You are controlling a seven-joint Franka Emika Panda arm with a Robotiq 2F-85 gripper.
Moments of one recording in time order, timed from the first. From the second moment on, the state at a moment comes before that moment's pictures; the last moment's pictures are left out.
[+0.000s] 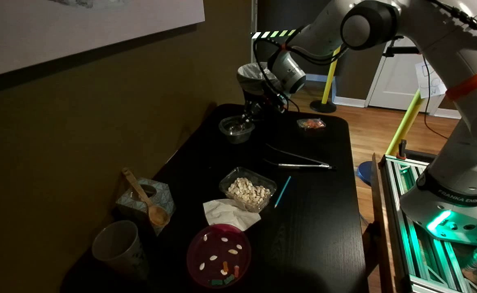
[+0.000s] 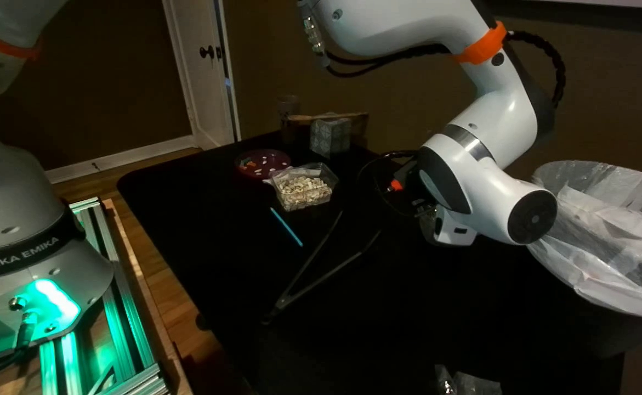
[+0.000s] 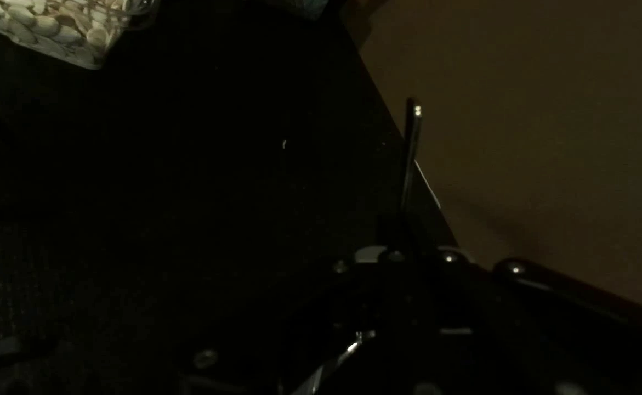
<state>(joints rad) -0.40 0.87 -0.25 -1.60 1.45 1.81 0.06</state>
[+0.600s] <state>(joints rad) -0.38 0.89 -0.25 -1.60 1.40 1.86 0.01</state>
